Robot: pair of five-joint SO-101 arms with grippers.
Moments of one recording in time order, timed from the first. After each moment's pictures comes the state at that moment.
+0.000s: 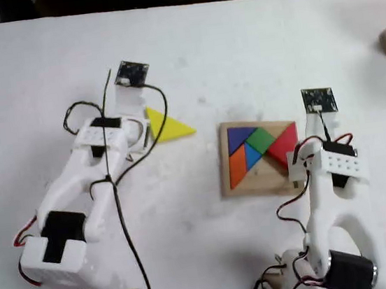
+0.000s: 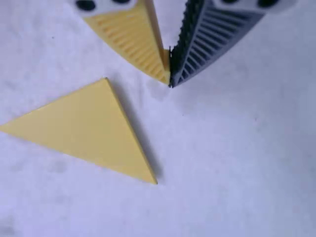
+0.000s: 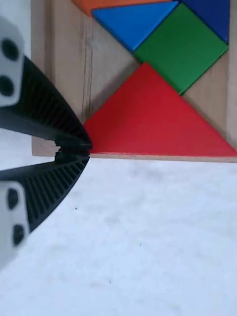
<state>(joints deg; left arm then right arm) 3.6 9.4 26.5 40.2 -1.4 14.4 -19.4 53.6 46.6 17.1</state>
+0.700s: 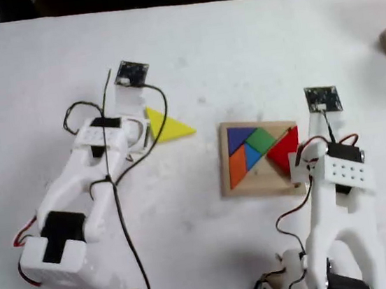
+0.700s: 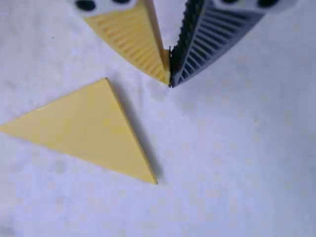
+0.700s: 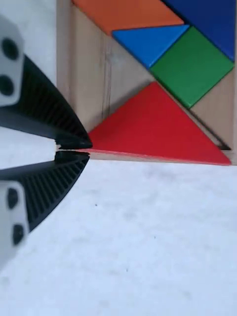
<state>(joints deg) 3.6 9.4 26.5 40.2 -1.4 15.7 -29.2 50.9 56.7 15.6</state>
